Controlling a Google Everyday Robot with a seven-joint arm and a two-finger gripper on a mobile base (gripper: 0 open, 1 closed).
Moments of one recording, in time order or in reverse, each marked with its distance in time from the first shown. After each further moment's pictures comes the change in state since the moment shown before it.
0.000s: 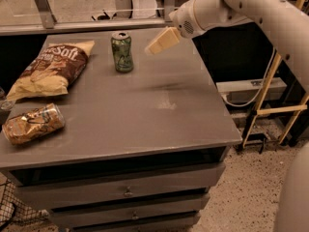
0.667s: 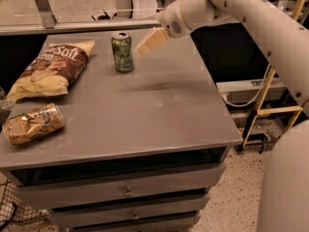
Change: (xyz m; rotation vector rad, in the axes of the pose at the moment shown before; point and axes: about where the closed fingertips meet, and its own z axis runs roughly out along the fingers) arm -0.020 0.017 0.030 -0.082 -0.030 -0.037
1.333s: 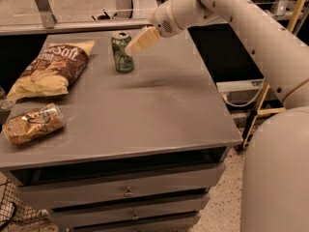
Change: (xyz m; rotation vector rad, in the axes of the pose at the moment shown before) arm -0.012 0.001 0.027 -0.053 -0.033 0.011
